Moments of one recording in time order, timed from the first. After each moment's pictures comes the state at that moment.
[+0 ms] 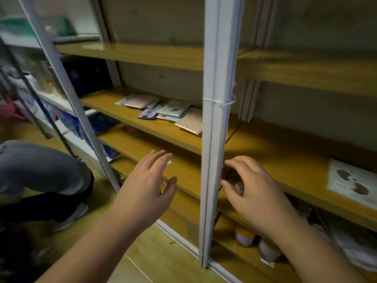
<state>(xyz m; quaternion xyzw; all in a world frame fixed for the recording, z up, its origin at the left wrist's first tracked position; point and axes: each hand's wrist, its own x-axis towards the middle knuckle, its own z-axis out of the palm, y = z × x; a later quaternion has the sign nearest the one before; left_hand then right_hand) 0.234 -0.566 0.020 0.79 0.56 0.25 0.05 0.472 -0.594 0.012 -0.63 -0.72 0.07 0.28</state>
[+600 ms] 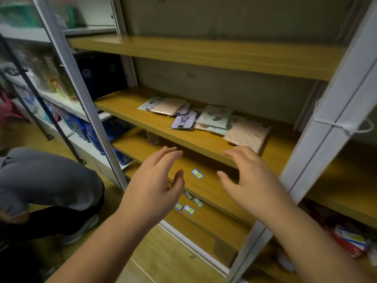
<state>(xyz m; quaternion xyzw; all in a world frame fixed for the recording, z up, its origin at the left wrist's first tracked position) 0.090 -0.420 0.017 0.79 0.55 0.28 0.07 0.308 -0.434 0.012 -0.65 -0.72 0.06 0.26</state>
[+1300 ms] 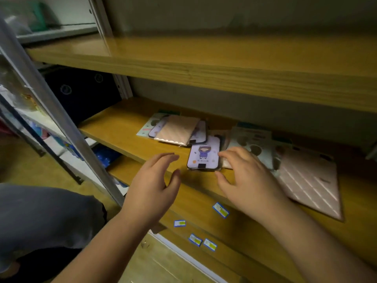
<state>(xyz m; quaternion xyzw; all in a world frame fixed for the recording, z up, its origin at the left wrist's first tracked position) 0.044 -0.179 -0.009 0.78 0.55 0.28 0.11 0.256 -0.214 0.000 -0.67 -0.70 0.07 0.25</state>
